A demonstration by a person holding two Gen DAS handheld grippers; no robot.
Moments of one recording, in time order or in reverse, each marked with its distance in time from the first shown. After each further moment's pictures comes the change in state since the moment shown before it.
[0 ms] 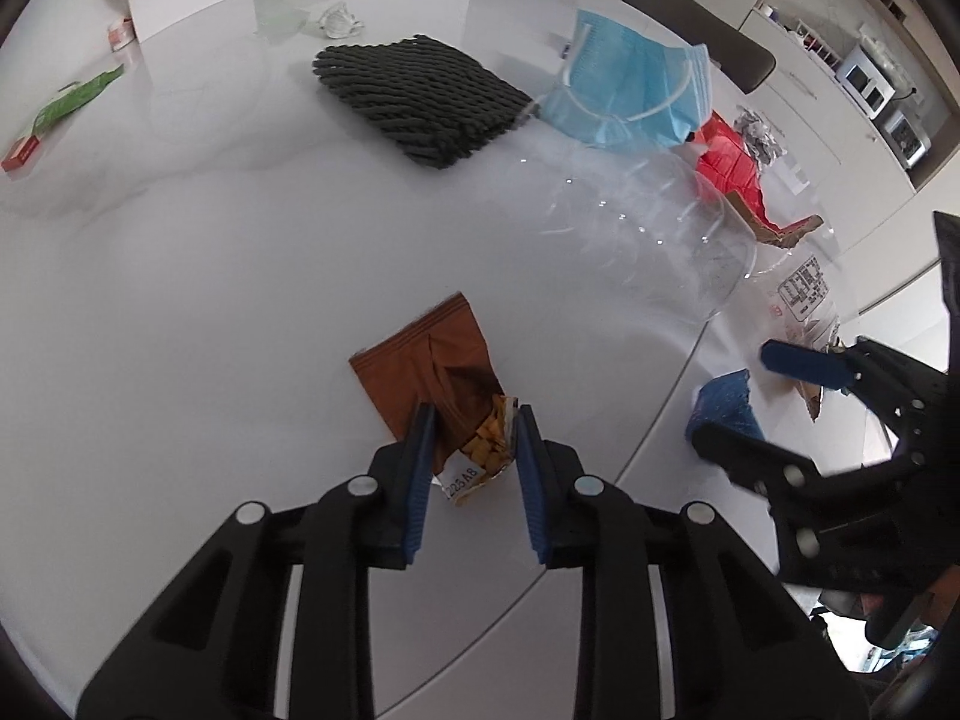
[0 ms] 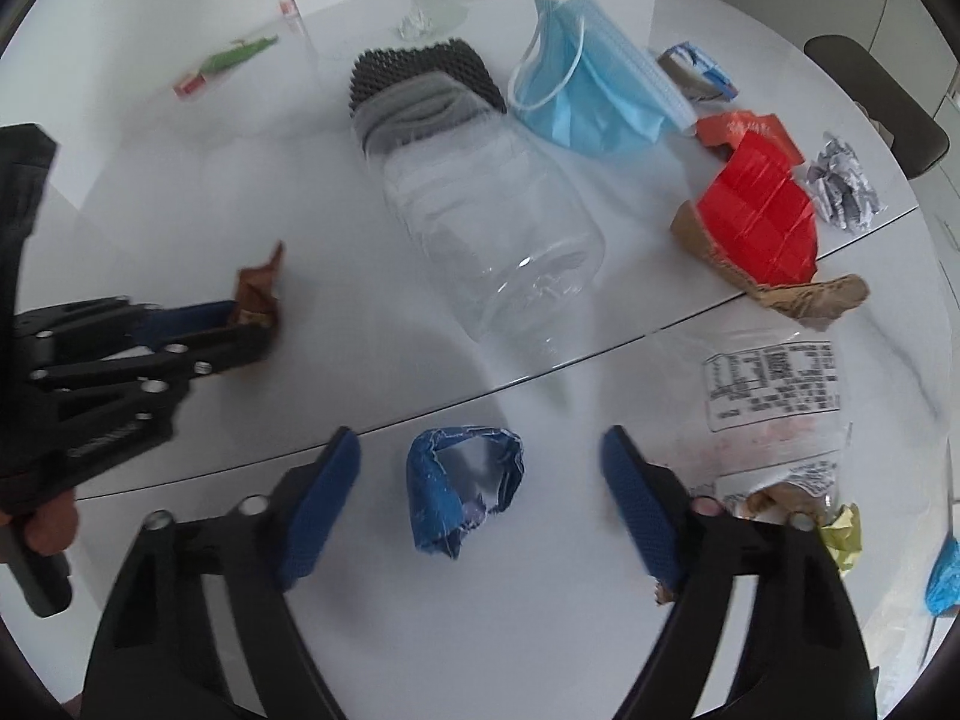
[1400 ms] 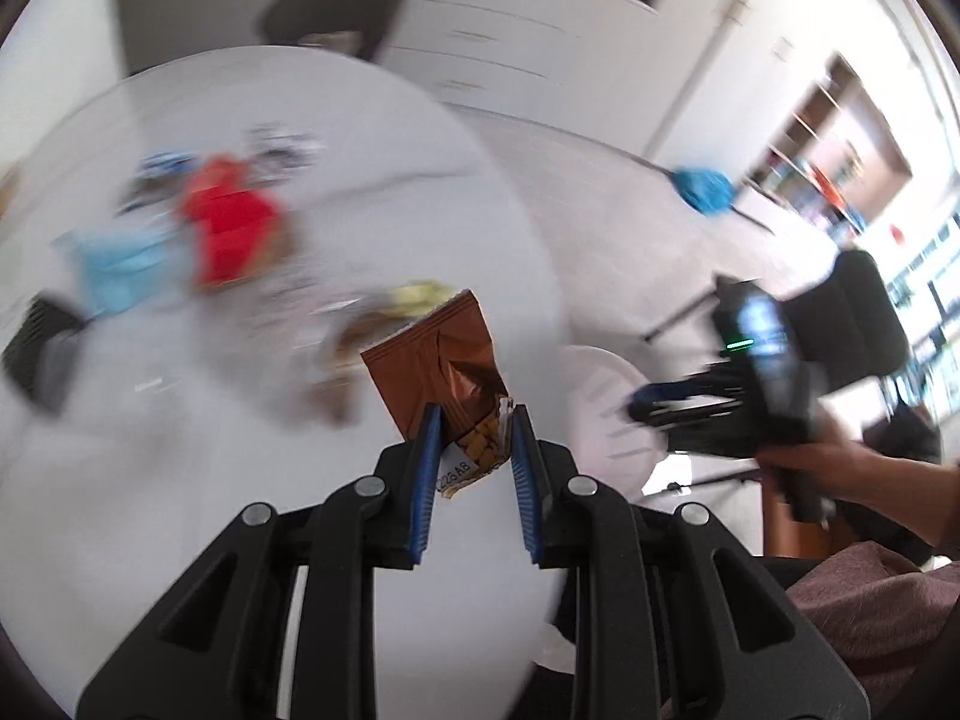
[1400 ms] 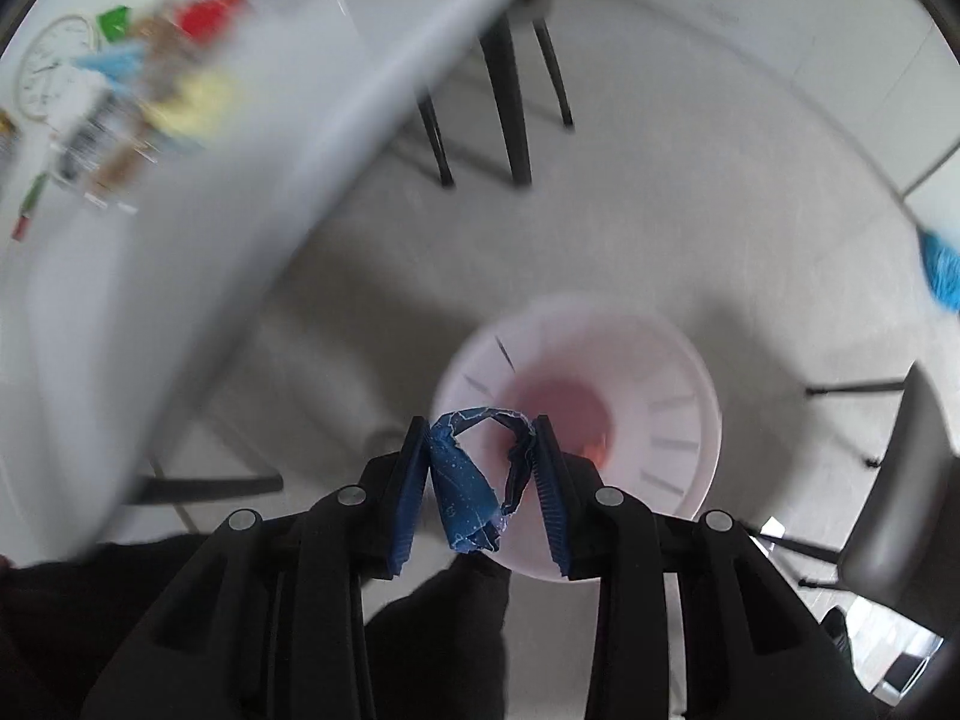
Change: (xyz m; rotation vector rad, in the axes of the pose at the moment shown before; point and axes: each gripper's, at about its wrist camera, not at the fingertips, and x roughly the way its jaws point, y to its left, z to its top) left arm -0.062 -0.257 -0.023 0.621 0.044 -0.341; right arm -0.046 -0.226 -0.271 0.544 0.122 -0.123
